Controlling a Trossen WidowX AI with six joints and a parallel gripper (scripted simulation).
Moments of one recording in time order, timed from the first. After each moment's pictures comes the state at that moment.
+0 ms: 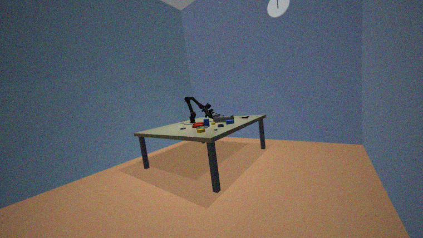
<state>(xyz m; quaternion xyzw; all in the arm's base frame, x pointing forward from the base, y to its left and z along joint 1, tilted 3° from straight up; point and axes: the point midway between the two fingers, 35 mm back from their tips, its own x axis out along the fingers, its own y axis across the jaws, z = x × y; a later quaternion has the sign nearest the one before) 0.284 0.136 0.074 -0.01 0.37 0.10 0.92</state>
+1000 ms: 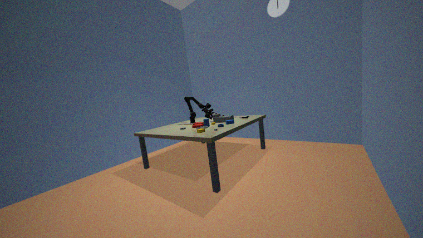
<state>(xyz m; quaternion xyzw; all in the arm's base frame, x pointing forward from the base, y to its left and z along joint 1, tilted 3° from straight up) 0.283 0.135 0.076 -0.02 0.38 0.10 0.92</state>
